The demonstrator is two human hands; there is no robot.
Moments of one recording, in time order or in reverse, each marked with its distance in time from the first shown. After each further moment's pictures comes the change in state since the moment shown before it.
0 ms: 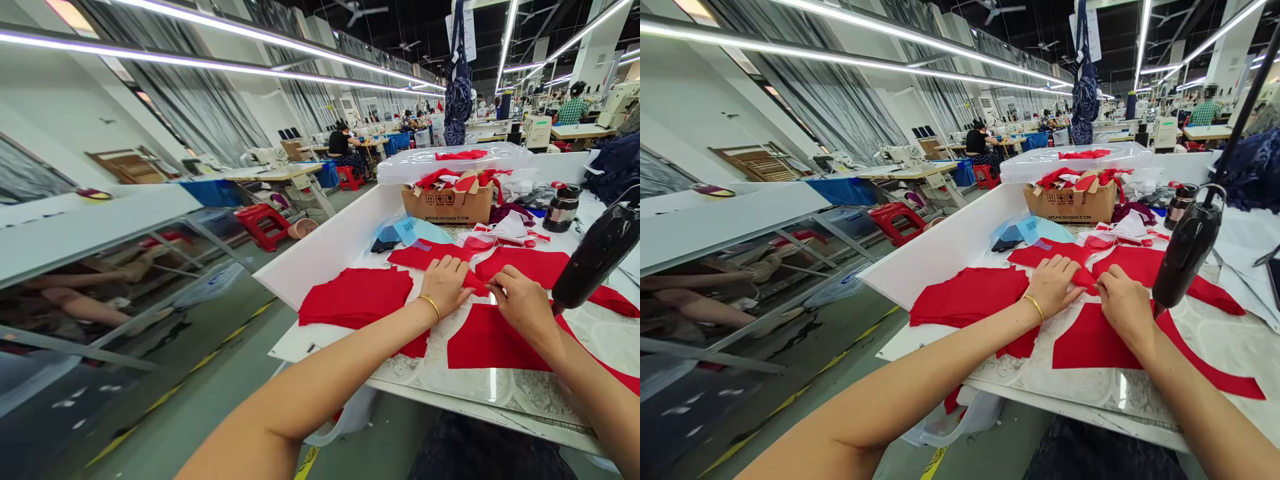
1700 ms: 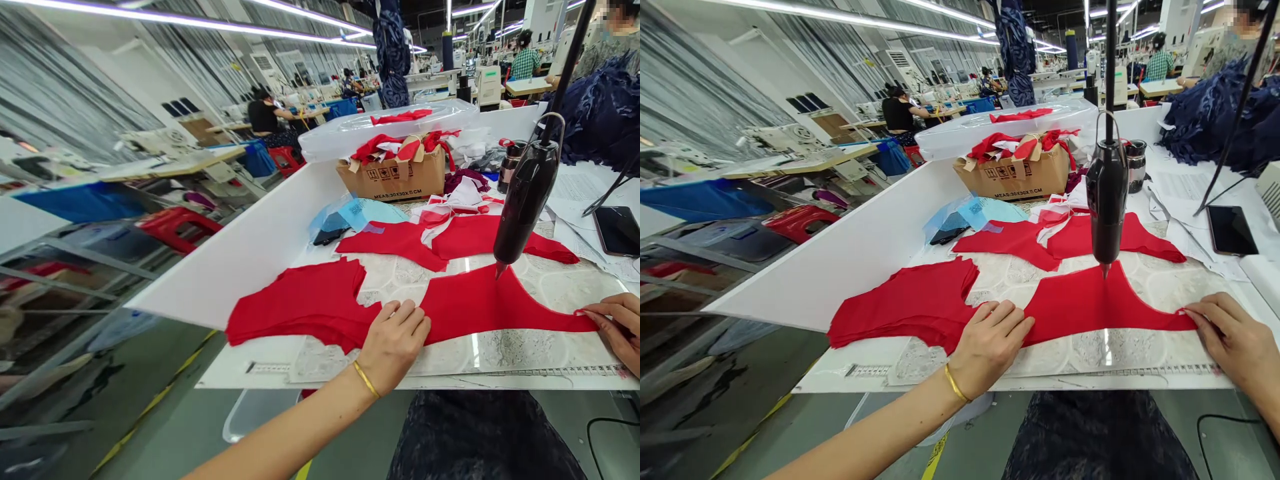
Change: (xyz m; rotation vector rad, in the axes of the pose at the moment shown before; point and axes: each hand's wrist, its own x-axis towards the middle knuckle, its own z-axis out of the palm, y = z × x) left_hand -0.086 0.049 -0.025 0.047 0.243 0.346; right_hand -0.161 0.139 -0.085 -0.205 0.326 -0.169
